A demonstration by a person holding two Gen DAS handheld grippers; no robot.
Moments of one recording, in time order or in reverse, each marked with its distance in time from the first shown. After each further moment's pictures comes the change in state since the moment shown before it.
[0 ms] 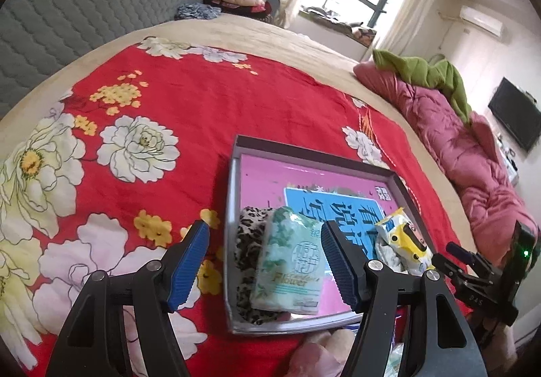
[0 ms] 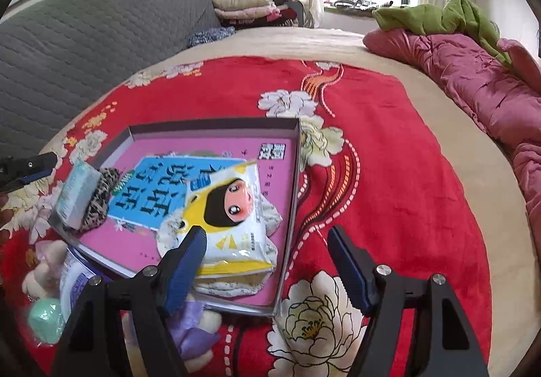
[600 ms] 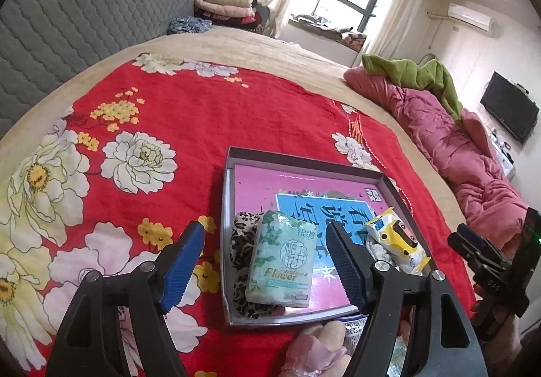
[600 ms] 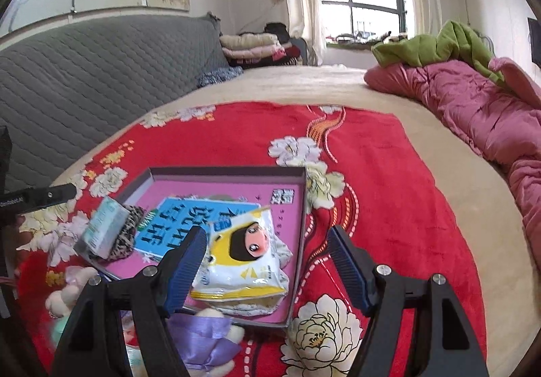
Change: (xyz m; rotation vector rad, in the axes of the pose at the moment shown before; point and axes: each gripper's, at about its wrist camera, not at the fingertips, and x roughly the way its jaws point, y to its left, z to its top) left arm -0.022 -0.011 -0.003 0.057 -0.050 -0.009; right arm -0.042 0.005 0.008 0.009 -0.179 0.034
